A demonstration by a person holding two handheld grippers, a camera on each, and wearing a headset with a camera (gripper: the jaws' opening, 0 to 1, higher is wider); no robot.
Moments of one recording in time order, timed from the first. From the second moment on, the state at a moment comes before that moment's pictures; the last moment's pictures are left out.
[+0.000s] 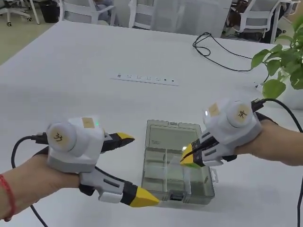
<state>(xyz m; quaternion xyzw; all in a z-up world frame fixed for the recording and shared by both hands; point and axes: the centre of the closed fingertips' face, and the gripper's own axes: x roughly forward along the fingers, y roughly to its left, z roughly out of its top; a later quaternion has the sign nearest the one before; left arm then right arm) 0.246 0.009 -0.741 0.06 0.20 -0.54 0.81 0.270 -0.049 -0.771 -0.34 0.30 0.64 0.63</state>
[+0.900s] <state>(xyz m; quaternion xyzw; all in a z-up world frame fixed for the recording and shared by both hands) 0.247 0.012 -0.743 0.06 0.21 -0.54 0.82 0.271 -0.043 -0.820 -0.39 0.35 0.61 0.59</state>
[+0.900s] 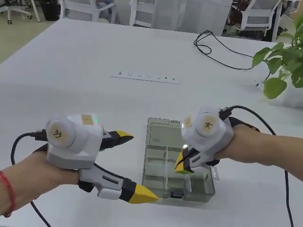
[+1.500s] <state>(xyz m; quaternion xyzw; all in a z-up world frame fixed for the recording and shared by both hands) 0.245 0.010 -0.744 0.06 0.21 -0.54 0.81 0.272 -0.044 -0.820 -0.39 0.36 0.61 0.59</state>
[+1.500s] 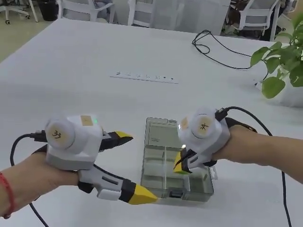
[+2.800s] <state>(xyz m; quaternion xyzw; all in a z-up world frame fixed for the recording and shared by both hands) 0.242 0.012 -0.742 0.05 0.21 -0.53 0.82 0.254 -0.260 -0.835 -0.44 0.45 0.53 0.57</state>
